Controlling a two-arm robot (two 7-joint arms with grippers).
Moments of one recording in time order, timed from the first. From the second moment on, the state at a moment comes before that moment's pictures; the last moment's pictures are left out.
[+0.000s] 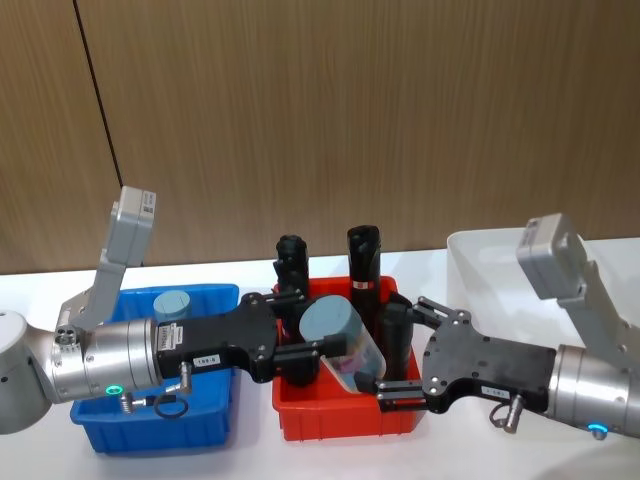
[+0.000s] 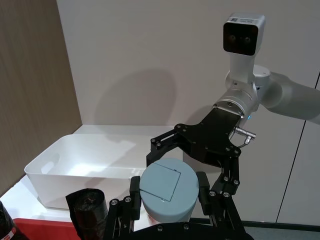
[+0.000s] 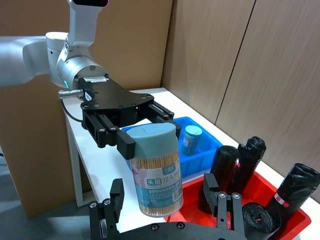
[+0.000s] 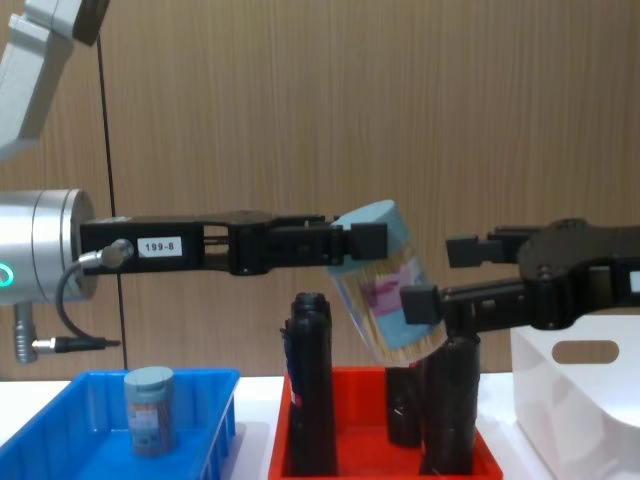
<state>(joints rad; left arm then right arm) -0.52 0.40 0.34 -1.28 -0.51 0.15 -1.22 0.19 0.43 -0.26 -1.77 0.25 0.27 0.79</state>
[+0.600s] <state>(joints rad) -0.52 0.40 0.34 -1.28 -0.51 0.15 -1.22 0.22 0.41 -0.30 -1.76 0.19 0.25 0.79</state>
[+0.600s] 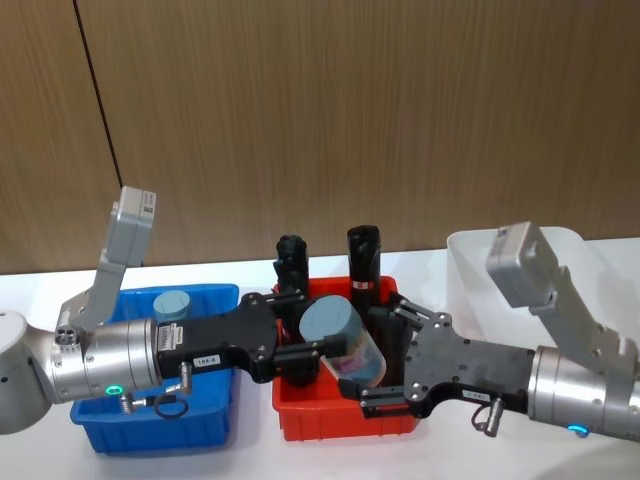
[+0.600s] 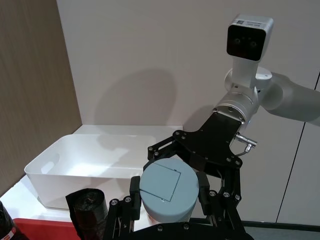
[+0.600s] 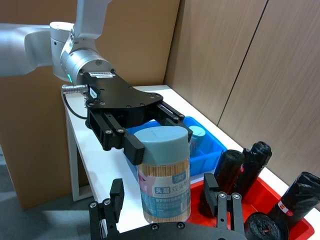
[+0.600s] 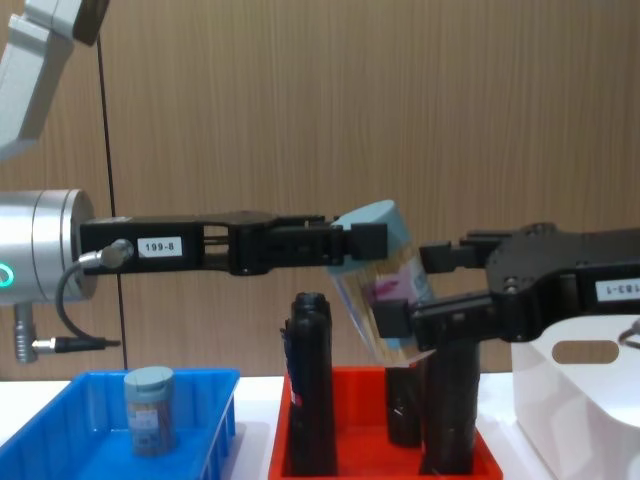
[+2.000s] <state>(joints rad) -0.52 0.40 0.34 -1.28 -0.51 0.15 -1.23 0.27 0.39 -0.37 -1.77 0.02 0.22 0.79</state>
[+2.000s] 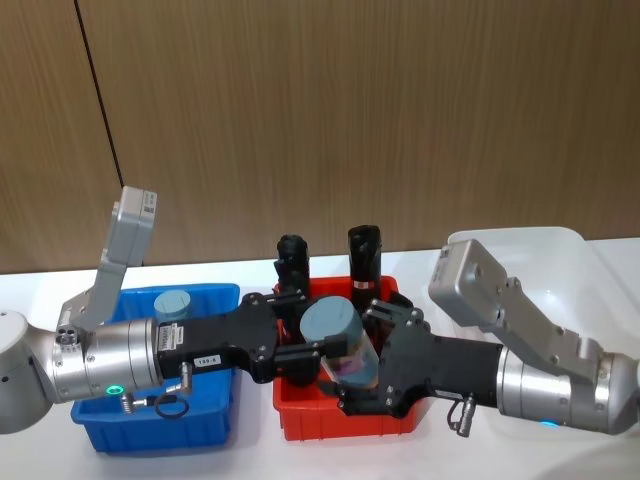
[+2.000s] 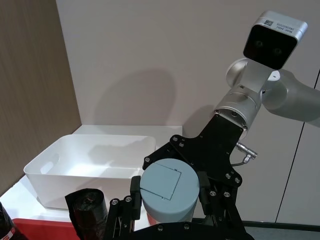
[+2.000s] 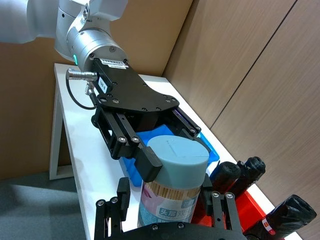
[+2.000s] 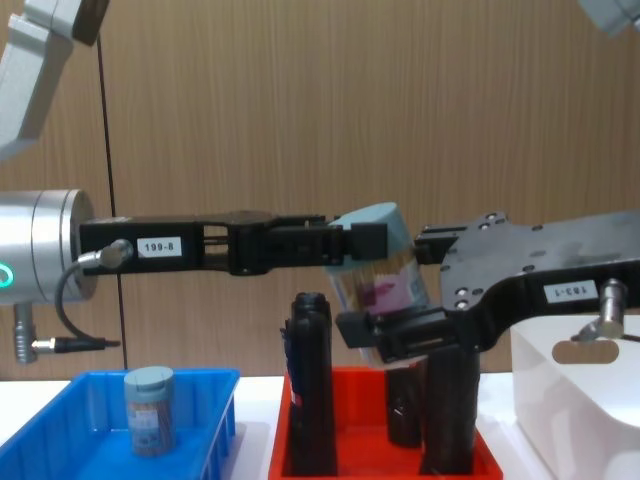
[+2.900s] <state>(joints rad) -0.52 0.40 0.34 -1.28 -0.51 0.15 -1.22 0.27 0.41 -0.38 -1.78 0.04 0.21 0.76</state>
